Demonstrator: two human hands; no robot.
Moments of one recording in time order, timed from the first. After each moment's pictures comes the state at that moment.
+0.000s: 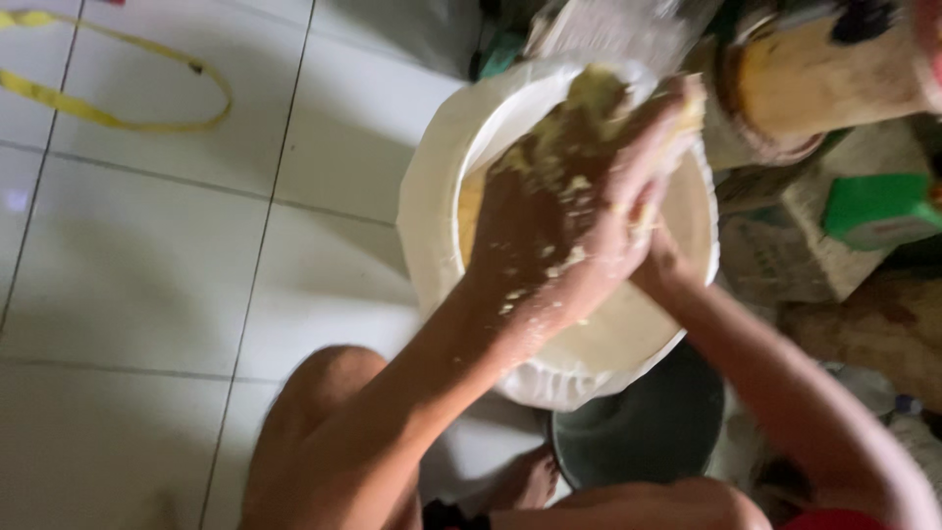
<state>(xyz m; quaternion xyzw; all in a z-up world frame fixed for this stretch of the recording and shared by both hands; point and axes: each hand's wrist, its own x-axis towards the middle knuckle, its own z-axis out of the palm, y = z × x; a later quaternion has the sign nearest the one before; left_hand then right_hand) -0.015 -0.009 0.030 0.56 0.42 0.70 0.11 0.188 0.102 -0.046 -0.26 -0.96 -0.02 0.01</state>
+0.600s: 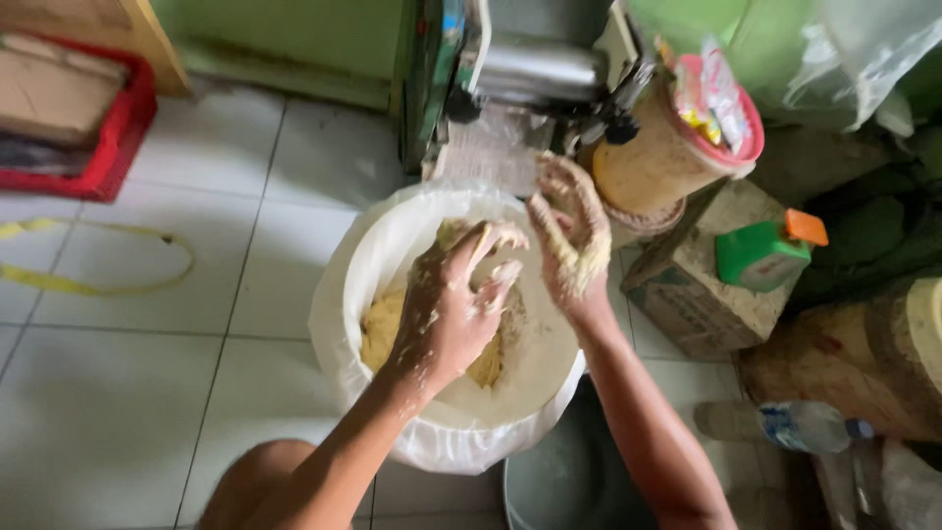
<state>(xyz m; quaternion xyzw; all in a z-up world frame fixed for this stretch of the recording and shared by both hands) 0.009 -0.028 0.073 0.57 0.48 0.61 0.26 0.150 0.070 0.083 -0.36 -0.73 0.33 0.47</state>
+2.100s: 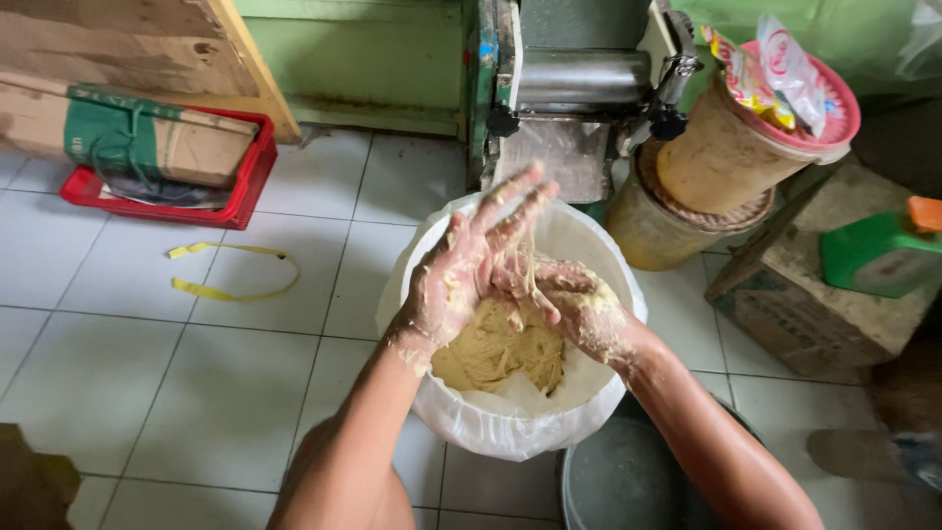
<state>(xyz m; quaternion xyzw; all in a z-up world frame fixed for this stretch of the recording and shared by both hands) -0.027 -0.028 0.096 0.46 0.10 0.57 0.67 0.183 0.048 0.035 -0.29 -0.56 0.75 0.21</state>
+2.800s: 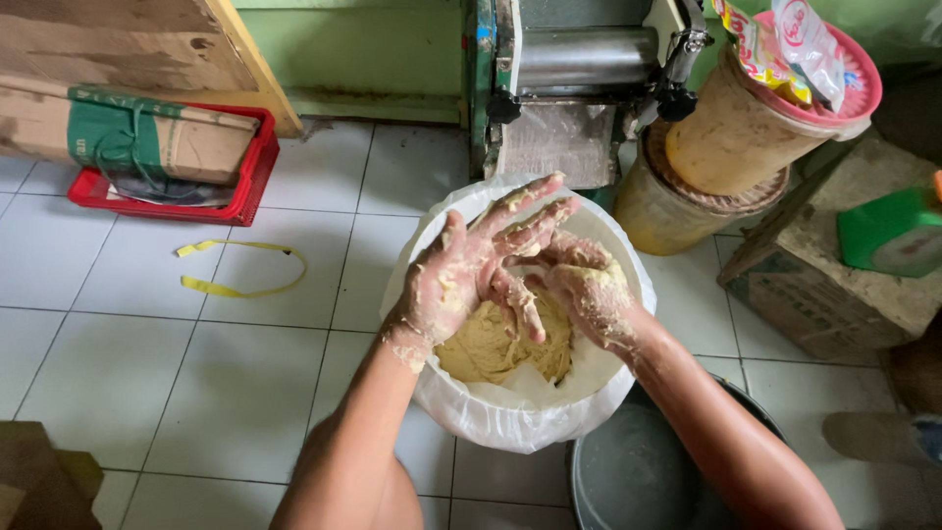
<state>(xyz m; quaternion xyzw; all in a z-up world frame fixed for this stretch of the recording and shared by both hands) -0.030 -0.028 0.098 0.48 0.09 0.54 0.68 0.172 0.051 0.033 -0.29 -0.48 0.77 0.29</state>
